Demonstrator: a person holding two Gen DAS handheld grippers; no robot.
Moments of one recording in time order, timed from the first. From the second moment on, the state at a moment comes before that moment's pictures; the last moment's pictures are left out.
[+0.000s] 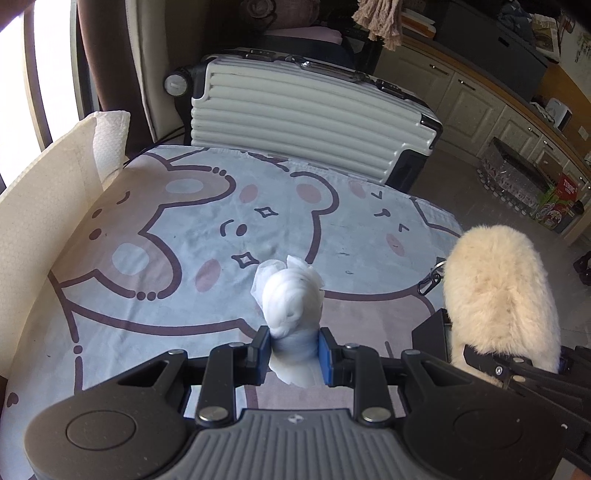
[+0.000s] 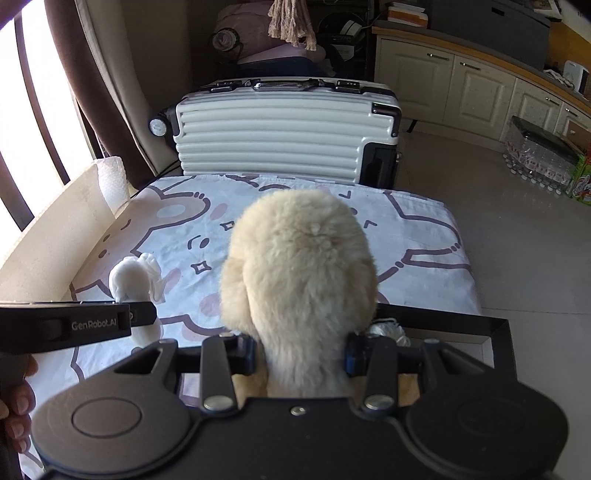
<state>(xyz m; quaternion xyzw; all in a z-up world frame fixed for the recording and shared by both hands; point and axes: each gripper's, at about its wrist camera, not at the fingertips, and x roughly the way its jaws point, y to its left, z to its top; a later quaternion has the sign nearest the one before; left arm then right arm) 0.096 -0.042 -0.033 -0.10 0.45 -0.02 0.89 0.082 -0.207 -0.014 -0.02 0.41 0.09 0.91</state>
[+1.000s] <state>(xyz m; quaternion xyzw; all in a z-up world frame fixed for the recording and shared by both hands) 0.100 -0.117 -0.024 -0.08 0.44 -0.10 0.89 0.088 -0.323 -0.051 0.01 0.46 -0.02 0.89</state>
